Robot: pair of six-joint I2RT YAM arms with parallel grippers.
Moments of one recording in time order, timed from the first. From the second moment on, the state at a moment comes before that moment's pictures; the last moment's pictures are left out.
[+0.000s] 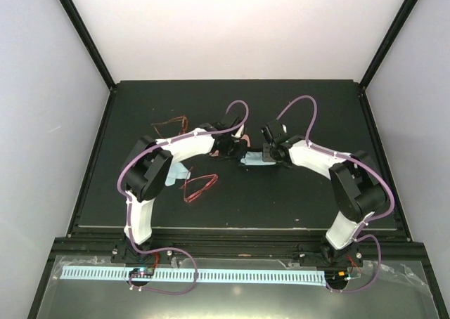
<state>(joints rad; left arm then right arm) -0.68 2.00 1.41 -0.47 0.21 -0.57 0.53 1.71 1.02 -0.41 0.23 0.48</state>
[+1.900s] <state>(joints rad) -0.69 2.12 1.44 -0.30 0.63 -0.10 0.47 1.16 0.72 -0.47 0.17 0.59</state>
